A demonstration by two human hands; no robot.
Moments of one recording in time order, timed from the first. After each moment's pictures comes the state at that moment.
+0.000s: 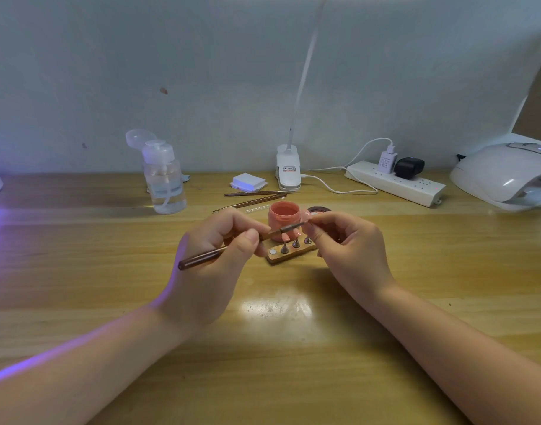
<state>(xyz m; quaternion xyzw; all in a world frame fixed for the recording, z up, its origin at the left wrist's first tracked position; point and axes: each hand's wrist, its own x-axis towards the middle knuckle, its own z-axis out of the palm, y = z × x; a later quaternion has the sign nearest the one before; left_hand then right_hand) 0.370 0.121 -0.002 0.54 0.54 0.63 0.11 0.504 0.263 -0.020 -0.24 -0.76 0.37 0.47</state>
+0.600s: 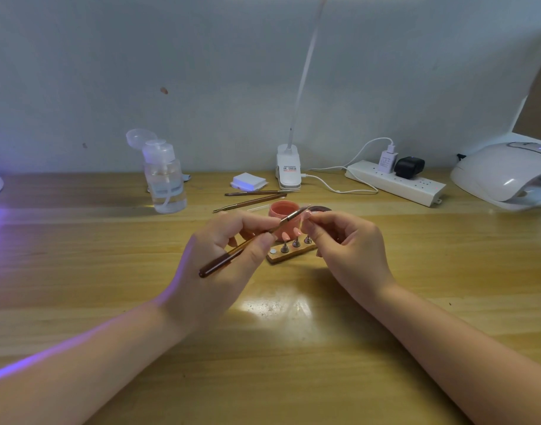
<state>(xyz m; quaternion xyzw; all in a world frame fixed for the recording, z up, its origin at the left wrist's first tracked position) 0.370 0.121 0.001 0.58 0.57 0.58 0.07 0.504 0.262 -0.021 -0.23 -0.76 0.37 0.48</state>
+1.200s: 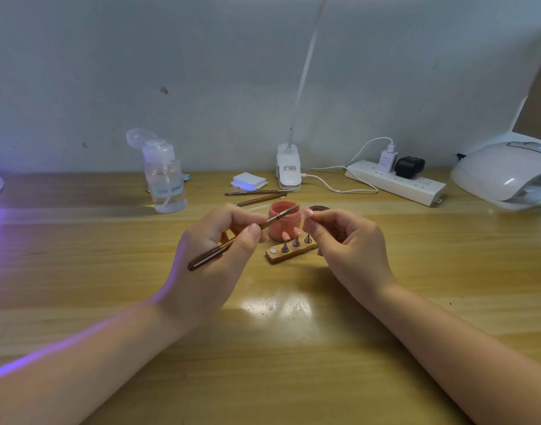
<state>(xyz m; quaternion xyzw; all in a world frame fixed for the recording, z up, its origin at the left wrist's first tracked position) 0.366 0.122 -0.002 0.55 0.57 0.61 0.08 0.503 0.264 -0.021 -0.24 -0.76 0.36 0.49</state>
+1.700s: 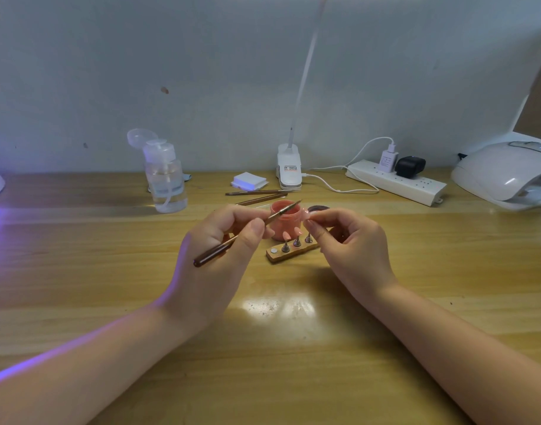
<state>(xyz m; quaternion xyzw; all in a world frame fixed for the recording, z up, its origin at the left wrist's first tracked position) 0.374 0.124 0.000 0.52 0.54 0.65 0.12 0.504 0.266 -0.023 -0.25 -0.77 0.33 0.49</state>
